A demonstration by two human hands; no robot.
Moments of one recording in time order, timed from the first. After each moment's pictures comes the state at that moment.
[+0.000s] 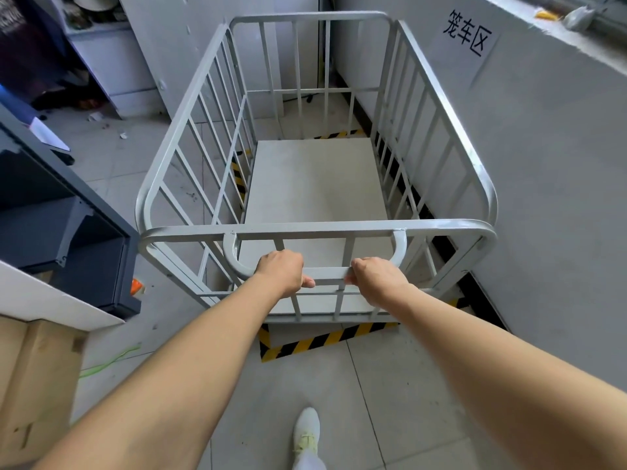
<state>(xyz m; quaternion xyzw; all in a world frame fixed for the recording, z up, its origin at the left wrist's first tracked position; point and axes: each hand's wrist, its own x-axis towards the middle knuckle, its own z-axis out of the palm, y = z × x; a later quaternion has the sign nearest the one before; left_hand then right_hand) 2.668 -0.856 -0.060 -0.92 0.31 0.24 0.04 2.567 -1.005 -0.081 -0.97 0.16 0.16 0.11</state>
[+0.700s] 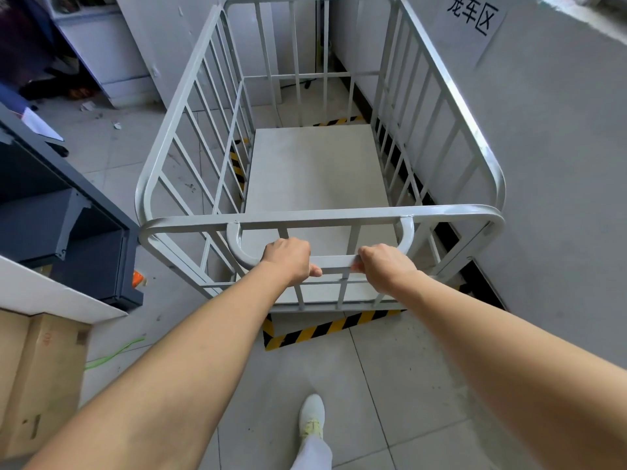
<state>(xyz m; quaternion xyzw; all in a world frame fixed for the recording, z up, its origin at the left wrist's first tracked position) 2.668 -0.856 -0.060 -0.92 0.32 0.23 0.04 2.564 -0.999 -0.069 -0.96 0.17 0.16 0.12</state>
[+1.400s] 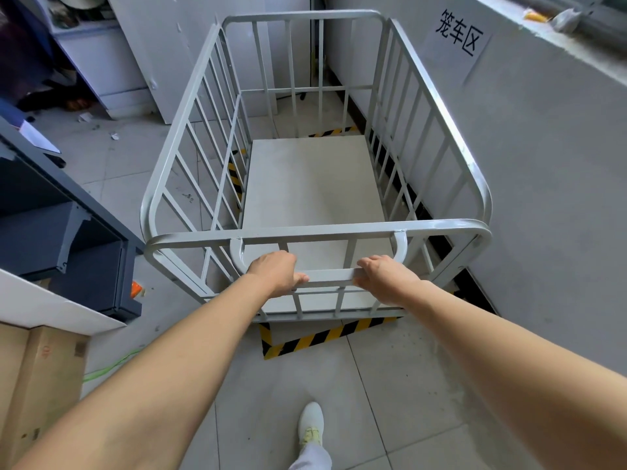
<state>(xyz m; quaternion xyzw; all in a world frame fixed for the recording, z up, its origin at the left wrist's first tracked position) 2.684 -0.836 -0.047 -0.91 0.31 0.26 0.02 2.562 -1.011 -0.058 -0.95 0.16 0.19 0.16</state>
